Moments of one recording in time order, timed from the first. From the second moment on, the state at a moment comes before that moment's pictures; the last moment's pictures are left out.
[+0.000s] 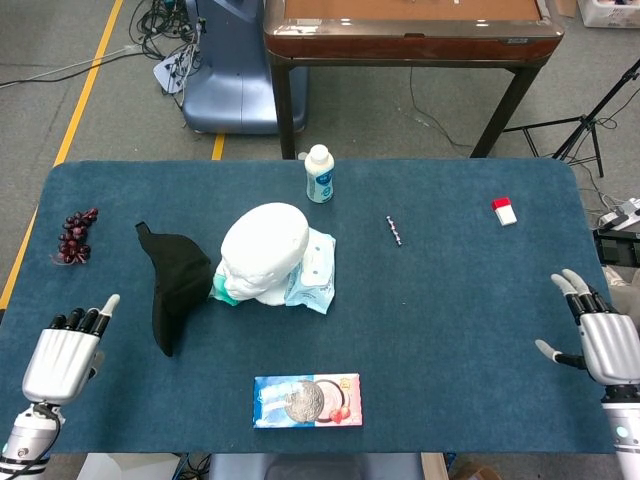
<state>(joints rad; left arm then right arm) -0.19 -1.15 -0.01 -1.74 1.59 1.51 0.70 0.10 -1.12 0.09 -1.54 -1.46 1.45 0.03</state>
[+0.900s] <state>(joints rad) -0.29 -1.19 -0.05 -1.74 1.48 1.32 0.87 0.10 -1.11 0.08 -1.54 -1.47 1.45 0.07</state>
